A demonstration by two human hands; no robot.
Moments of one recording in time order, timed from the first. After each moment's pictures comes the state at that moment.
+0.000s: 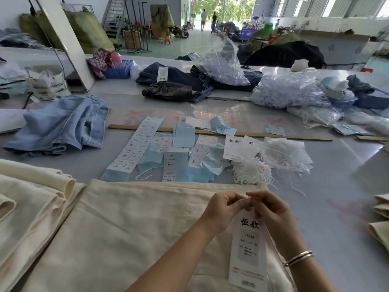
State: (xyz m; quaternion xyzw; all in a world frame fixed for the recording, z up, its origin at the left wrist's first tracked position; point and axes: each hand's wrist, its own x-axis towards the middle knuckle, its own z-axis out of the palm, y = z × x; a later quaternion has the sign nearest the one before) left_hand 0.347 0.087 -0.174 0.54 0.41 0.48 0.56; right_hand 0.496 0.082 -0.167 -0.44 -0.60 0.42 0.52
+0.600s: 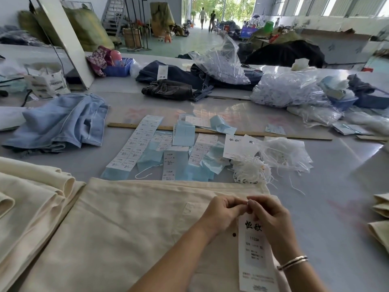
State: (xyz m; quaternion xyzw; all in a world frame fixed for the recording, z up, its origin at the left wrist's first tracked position) left_hand 0.348 0.084 -0.184 0.51 0.43 0.44 0.60; right_hand 0.493 0.073 -0.175 -0.51 -0.57 0.39 0.52
